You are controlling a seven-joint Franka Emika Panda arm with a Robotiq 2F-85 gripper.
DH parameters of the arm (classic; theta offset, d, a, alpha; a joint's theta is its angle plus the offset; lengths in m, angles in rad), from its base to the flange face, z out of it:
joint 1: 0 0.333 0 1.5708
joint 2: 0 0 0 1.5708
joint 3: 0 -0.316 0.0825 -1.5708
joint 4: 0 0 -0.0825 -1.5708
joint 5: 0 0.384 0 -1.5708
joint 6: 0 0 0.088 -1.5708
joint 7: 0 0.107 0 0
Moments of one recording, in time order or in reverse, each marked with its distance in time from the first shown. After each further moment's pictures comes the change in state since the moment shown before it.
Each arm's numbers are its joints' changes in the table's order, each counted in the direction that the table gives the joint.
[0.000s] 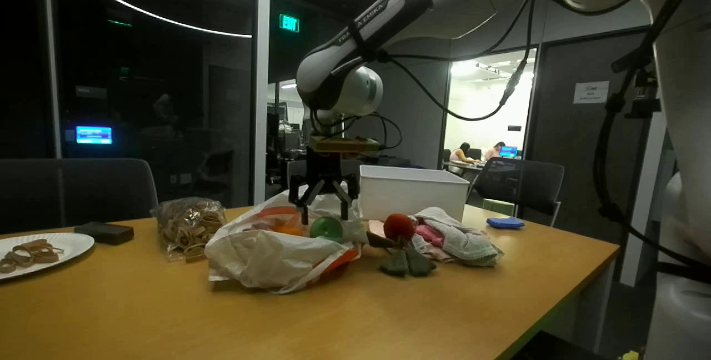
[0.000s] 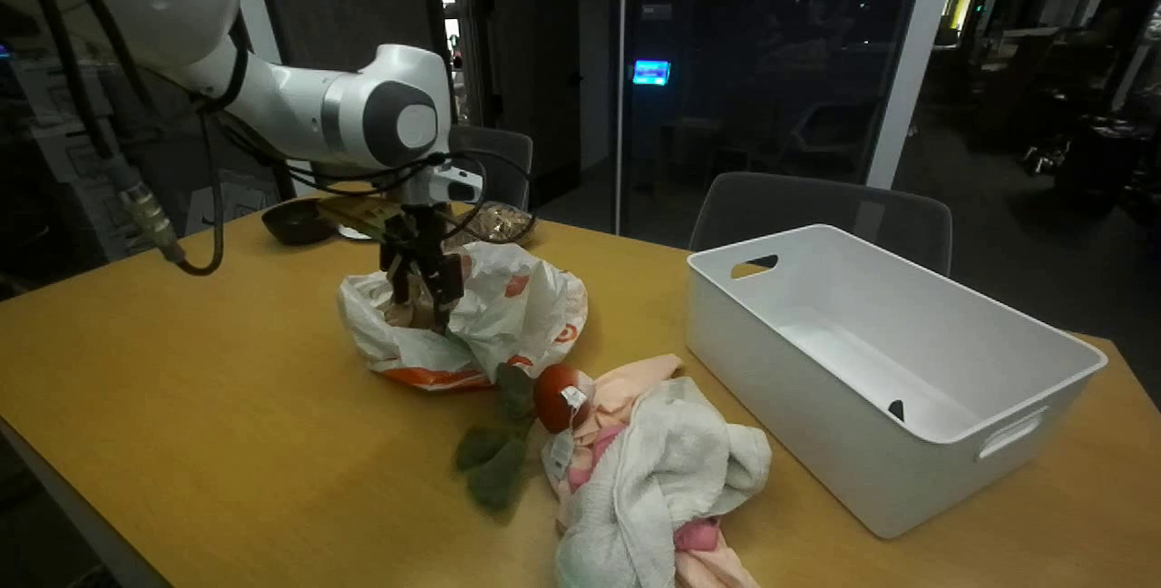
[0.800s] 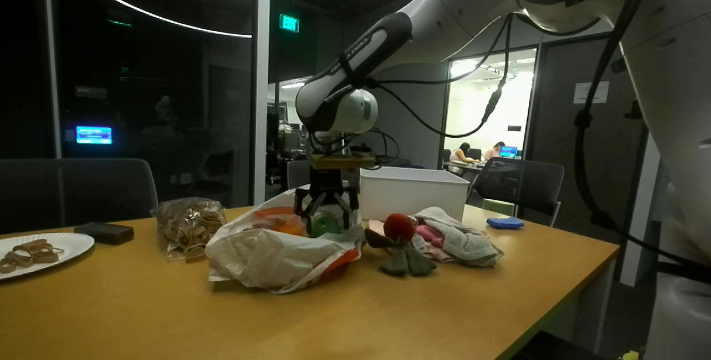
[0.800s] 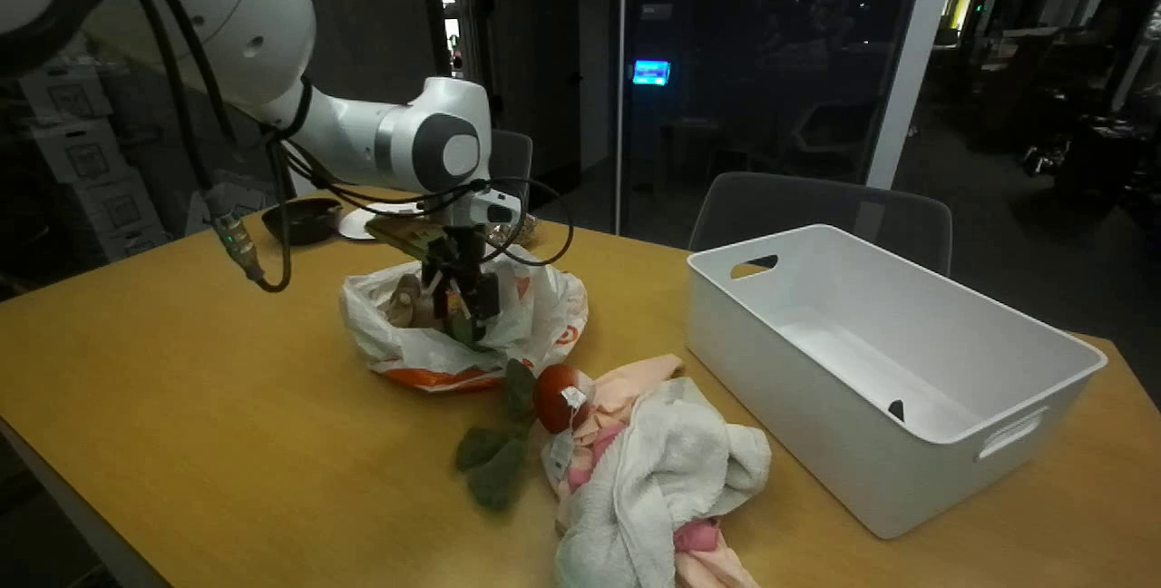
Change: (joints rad) arm -0.013 -0.132 0.054 0.092 -0.010 -0.030 0.013
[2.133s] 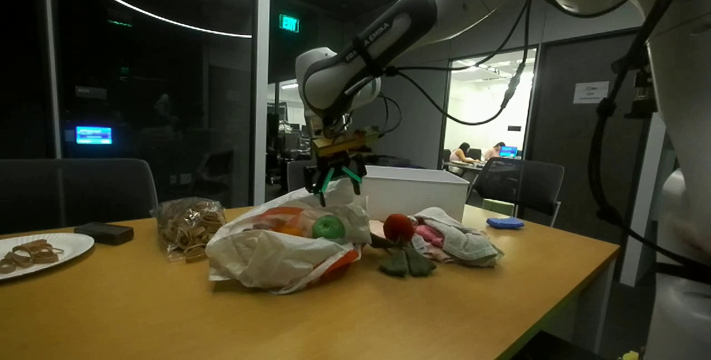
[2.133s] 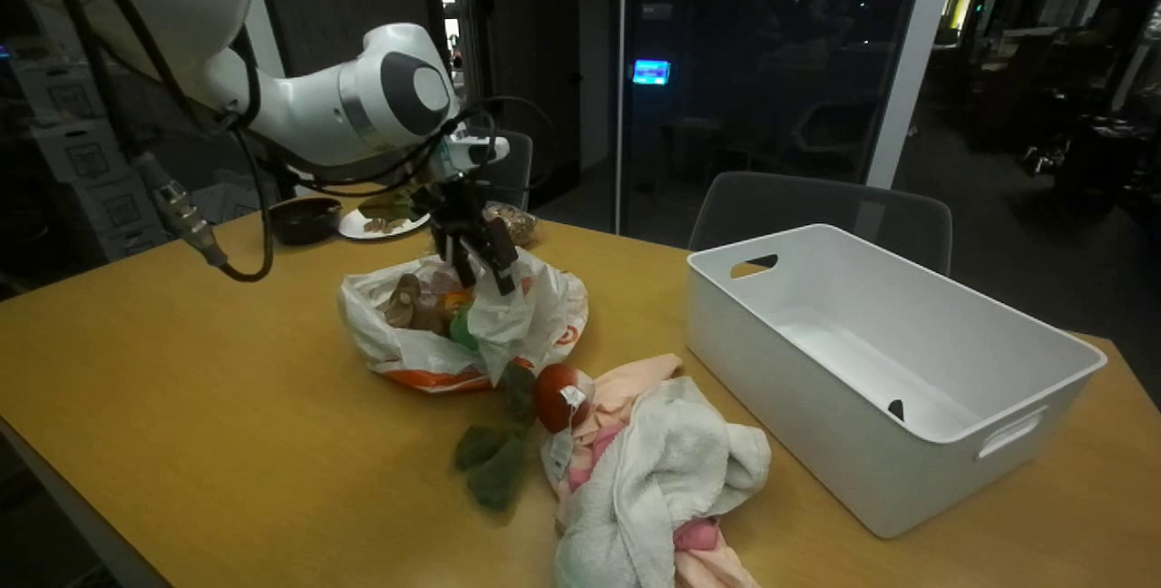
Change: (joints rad) arm 0.073 0.115 0.037 -0.019 -0.352 0.016 0.207
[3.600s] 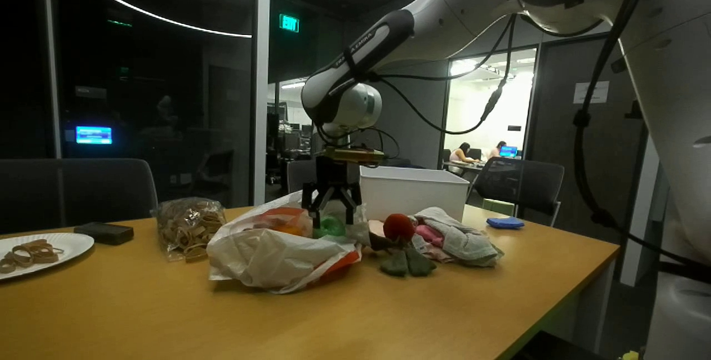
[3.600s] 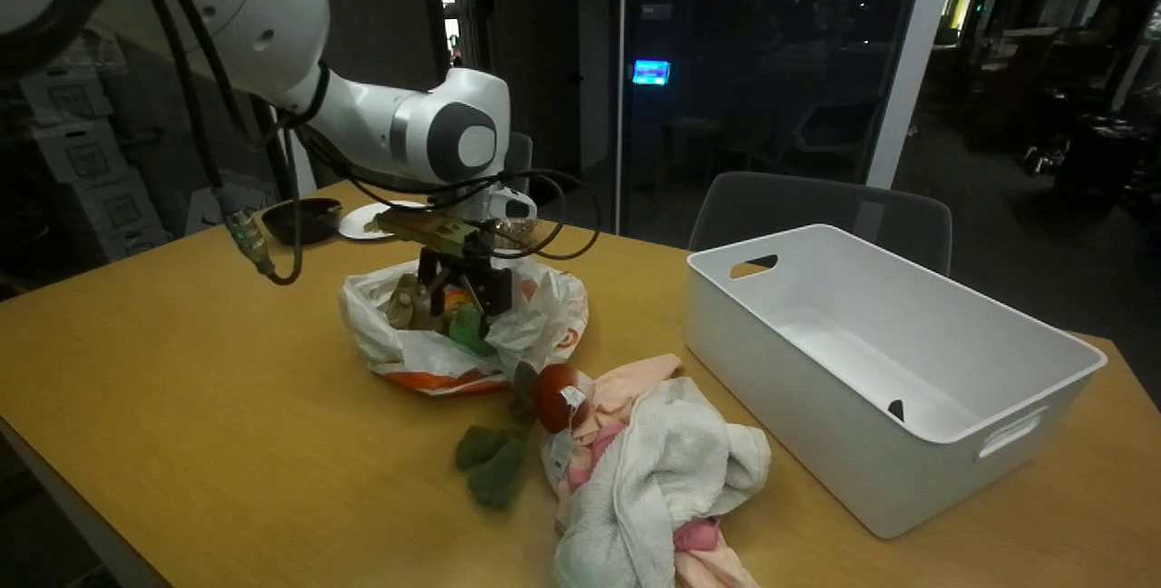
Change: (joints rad) arm -0.128 -0.111 -0.059 0.051 0.401 0.073 -0.473
